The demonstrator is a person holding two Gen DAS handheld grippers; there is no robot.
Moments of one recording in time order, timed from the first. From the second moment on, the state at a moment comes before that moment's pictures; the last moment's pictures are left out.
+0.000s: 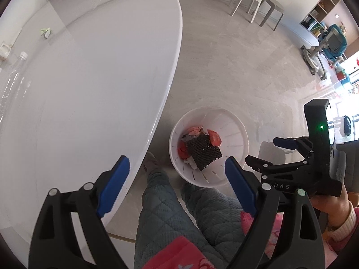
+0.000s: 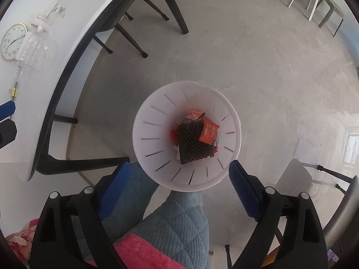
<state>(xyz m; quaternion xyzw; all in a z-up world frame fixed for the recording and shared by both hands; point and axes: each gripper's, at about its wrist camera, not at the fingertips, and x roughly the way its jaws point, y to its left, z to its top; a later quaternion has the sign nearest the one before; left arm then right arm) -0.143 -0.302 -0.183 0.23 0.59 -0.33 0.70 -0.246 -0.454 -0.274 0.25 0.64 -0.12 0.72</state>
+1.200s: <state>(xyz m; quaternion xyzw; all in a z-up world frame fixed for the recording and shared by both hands) 0.032 -0.044 -0.091 0.15 0.51 -0.28 0.80 0.011 -0.249 -0.132 0.17 0.53 -0.07 0.83</state>
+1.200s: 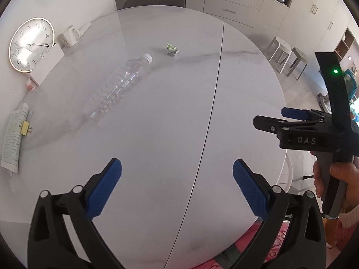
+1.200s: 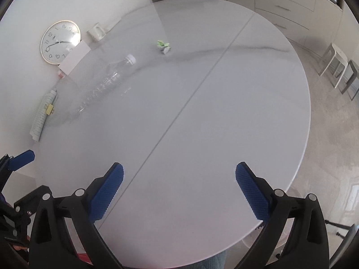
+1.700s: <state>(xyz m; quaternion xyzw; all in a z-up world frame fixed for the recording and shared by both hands) 0.143 -0.094 -0.127 0.12 0.55 -0.24 0.79 0.236 -0.268 -0.179 0.02 0.56 0.03 0.83</state>
